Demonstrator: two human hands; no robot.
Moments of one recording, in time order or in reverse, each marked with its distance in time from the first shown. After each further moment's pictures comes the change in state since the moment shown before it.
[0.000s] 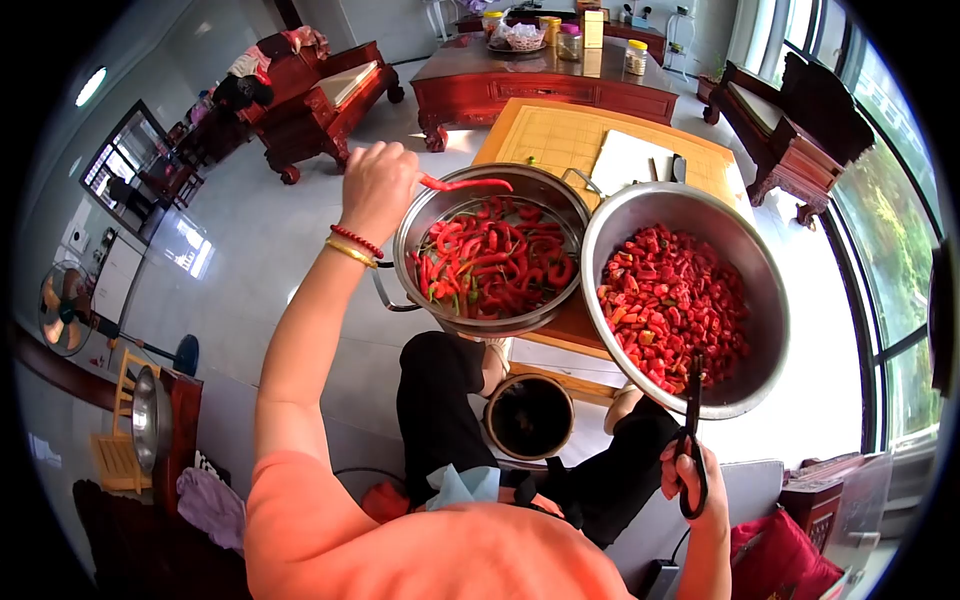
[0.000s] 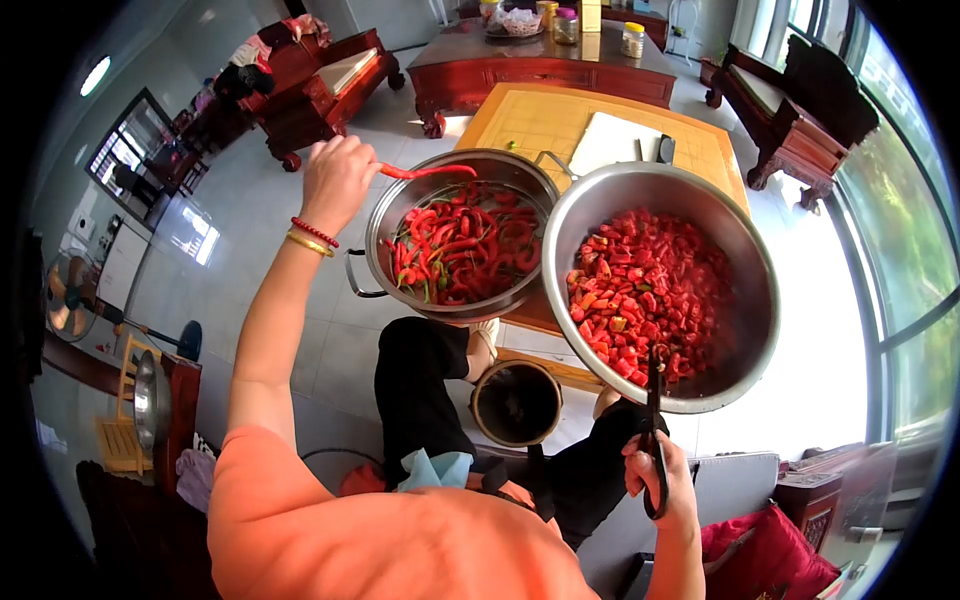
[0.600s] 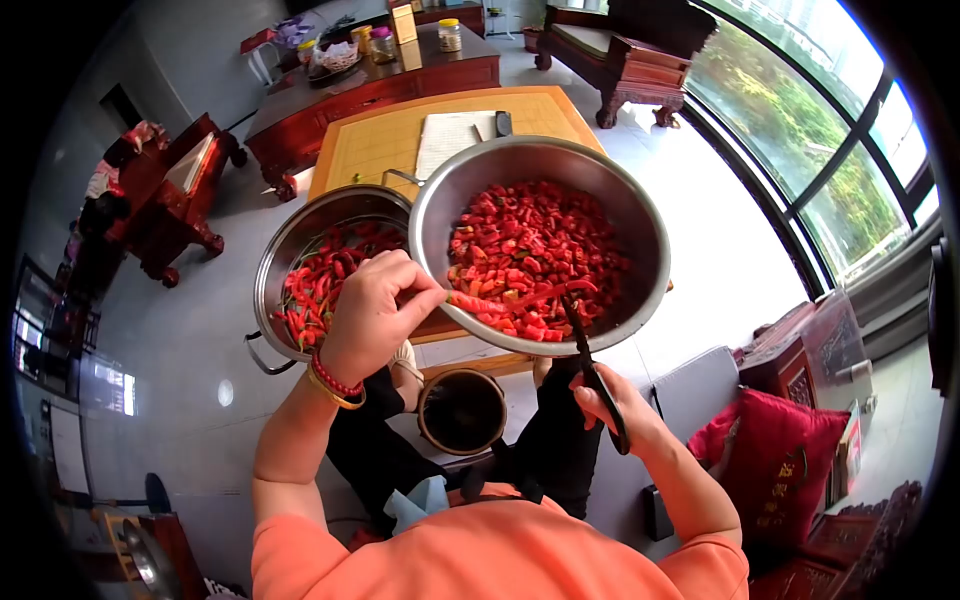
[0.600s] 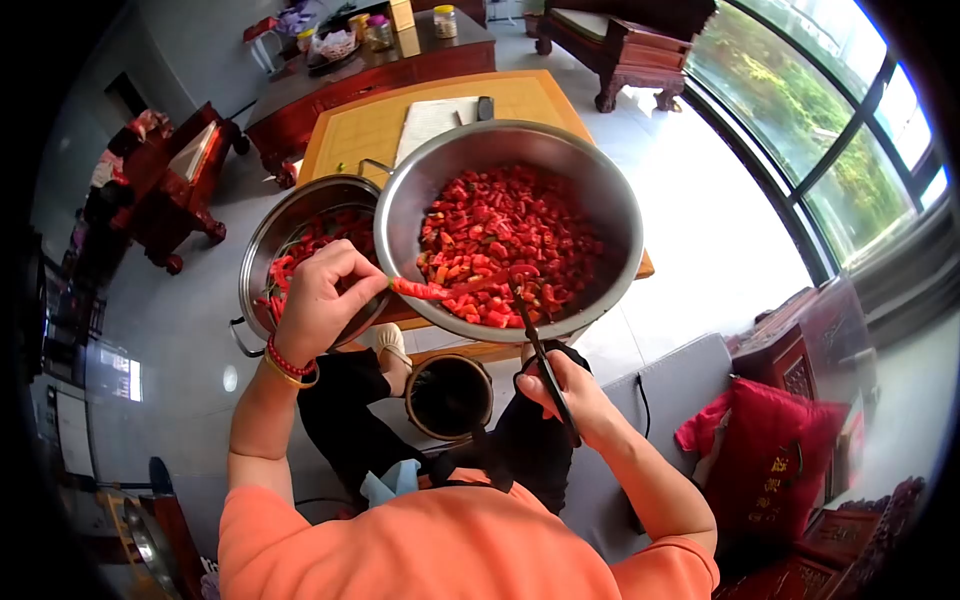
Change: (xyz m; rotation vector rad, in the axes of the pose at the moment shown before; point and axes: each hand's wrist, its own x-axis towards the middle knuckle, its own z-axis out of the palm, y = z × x) left_hand 0.003 0.176 -0.067 -1.236 -0.237 0.069; right_hand 0.000 -0.011 0.004 -0.296 0.142 0.074
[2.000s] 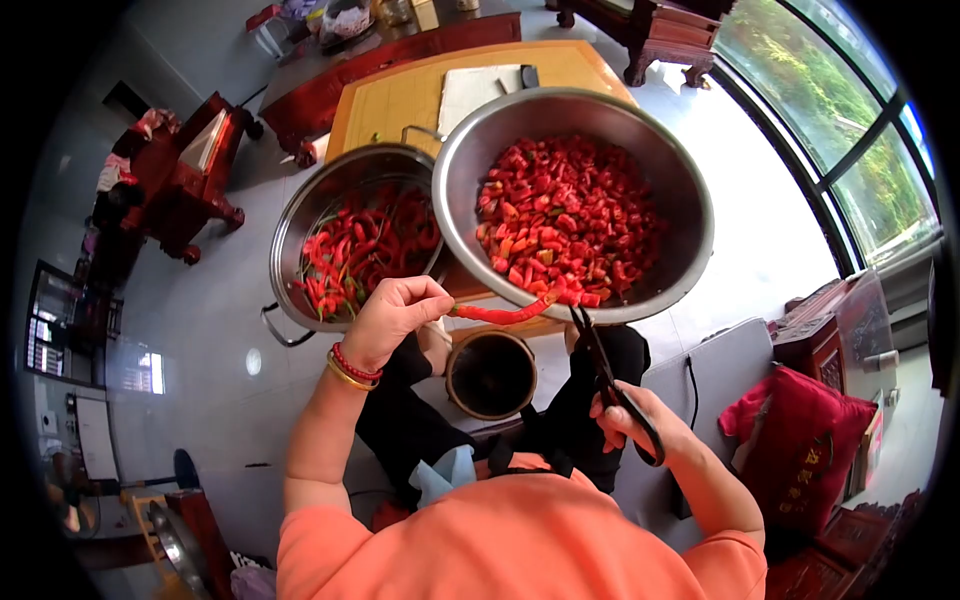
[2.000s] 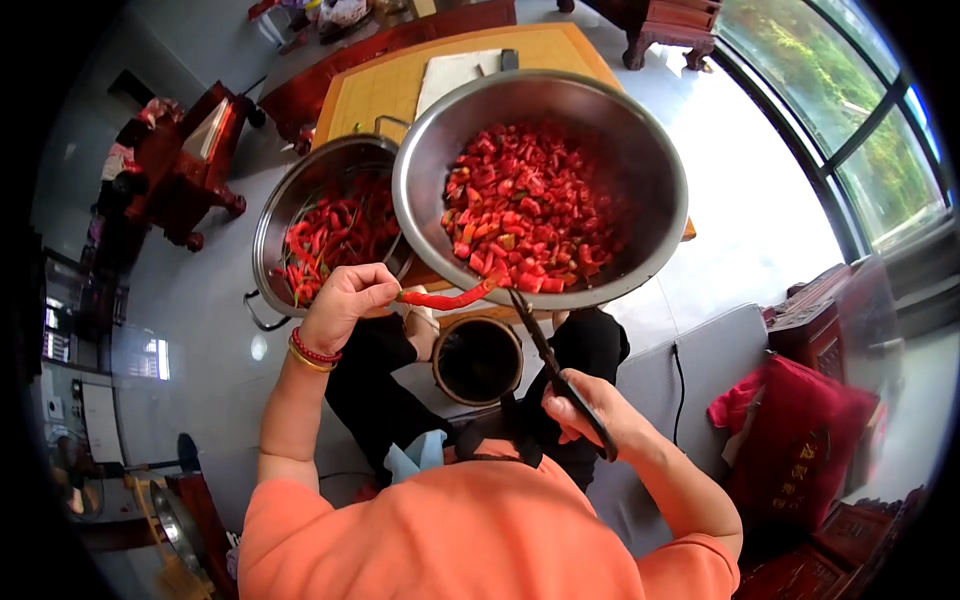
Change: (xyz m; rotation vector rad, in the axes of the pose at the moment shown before) left_hand -0.050 -0.058 0.020 -0.789 -0.289 -0.602; right_hand -0.018 0.028 0.012 0.252 -0.288 0.067
